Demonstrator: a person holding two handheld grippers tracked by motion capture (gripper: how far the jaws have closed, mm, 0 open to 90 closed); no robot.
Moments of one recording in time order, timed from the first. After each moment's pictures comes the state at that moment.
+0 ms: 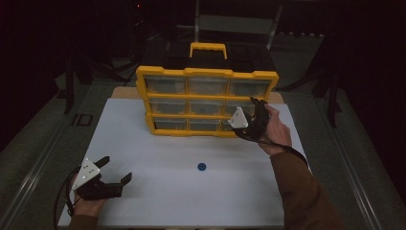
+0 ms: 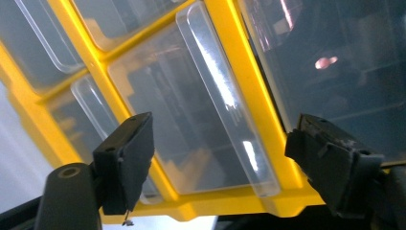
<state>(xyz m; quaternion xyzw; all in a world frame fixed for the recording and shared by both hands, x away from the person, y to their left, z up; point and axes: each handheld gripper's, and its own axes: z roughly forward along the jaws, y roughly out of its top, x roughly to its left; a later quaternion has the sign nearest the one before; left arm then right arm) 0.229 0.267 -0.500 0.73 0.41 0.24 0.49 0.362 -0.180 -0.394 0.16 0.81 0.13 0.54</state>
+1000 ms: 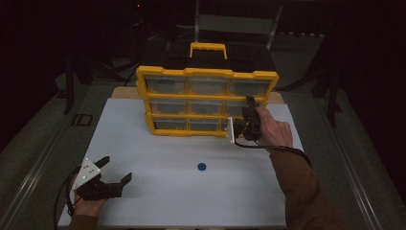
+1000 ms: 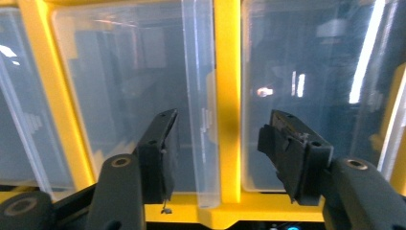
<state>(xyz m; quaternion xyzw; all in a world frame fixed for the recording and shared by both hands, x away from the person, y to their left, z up) 0.229 0.267 -0.500 0.73 0.41 0.24 0.49 0.363 -0.174 -0.416 0.02 0.74 0.01 0.67</state>
